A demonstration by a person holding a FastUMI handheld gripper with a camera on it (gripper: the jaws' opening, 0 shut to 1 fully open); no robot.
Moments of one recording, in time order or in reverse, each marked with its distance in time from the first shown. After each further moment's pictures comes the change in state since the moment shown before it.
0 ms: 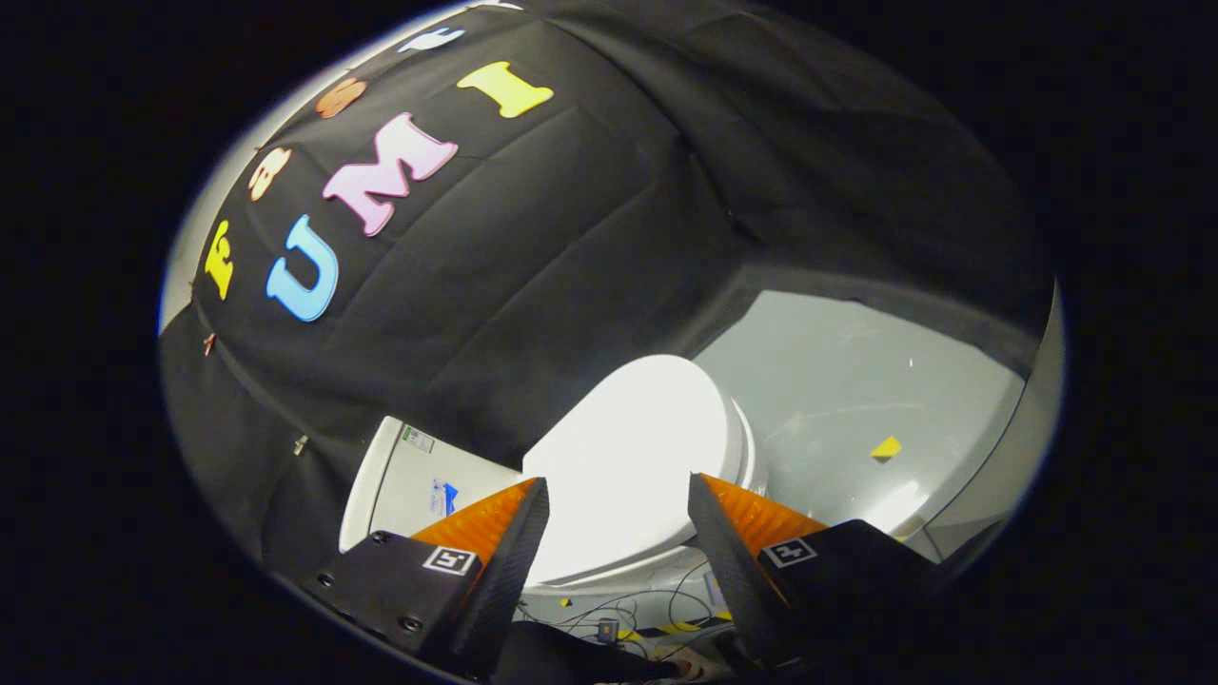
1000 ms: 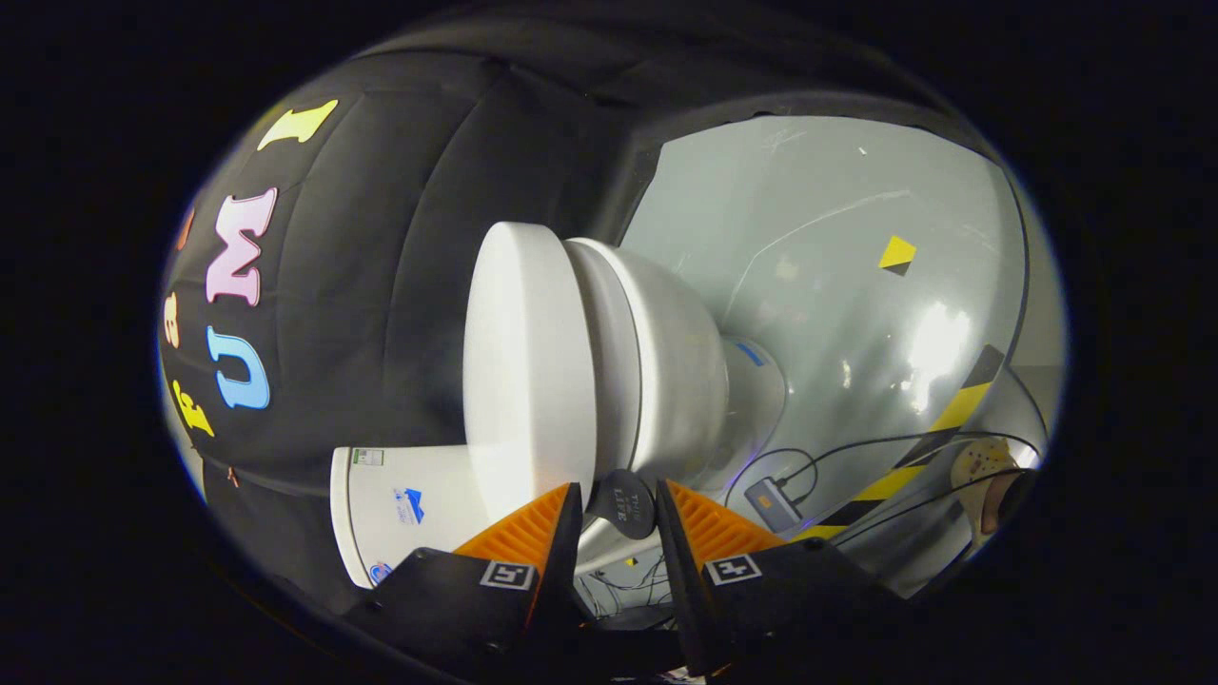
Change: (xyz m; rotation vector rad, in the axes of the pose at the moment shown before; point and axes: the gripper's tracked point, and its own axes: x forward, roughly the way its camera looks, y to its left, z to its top) arm 0.099 -0.106 -0.114 0.443 0.270 -0.001
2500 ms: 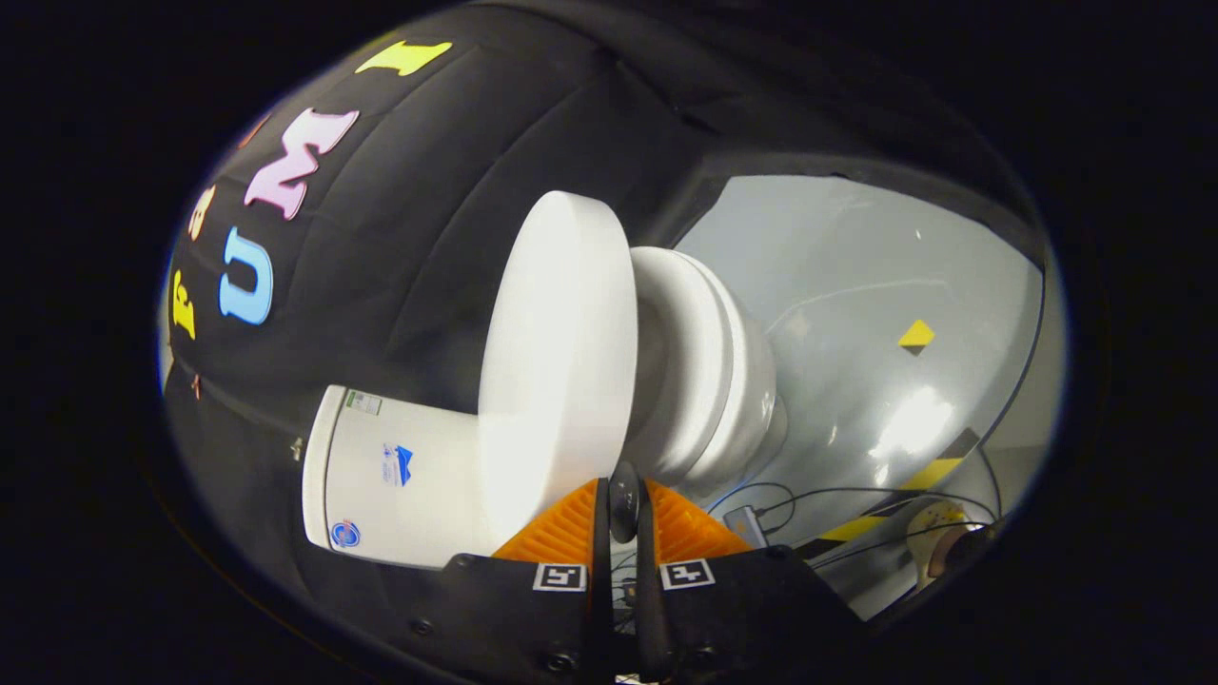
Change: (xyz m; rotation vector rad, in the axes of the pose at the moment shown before) arm -0.023 0.063 -0.025 -0.350 -0.065 -0.075
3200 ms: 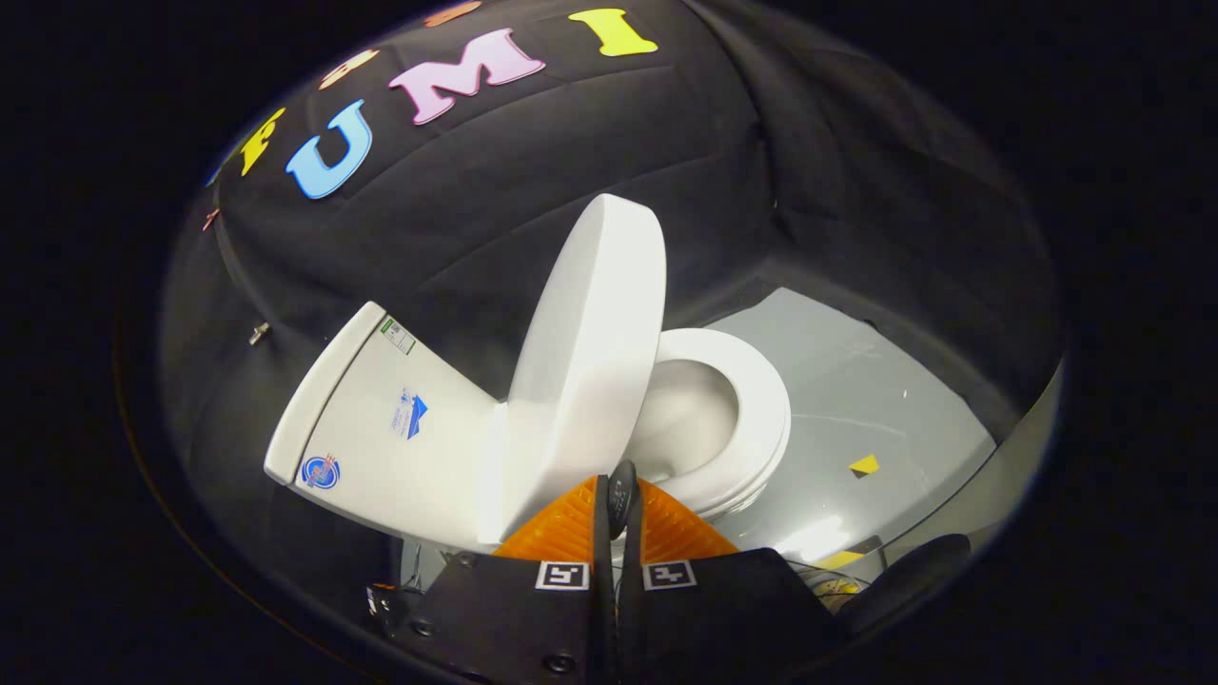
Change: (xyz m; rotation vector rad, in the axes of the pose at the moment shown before) arm -0.069 0.118 0.011 -0.460 -0.128 -0.086
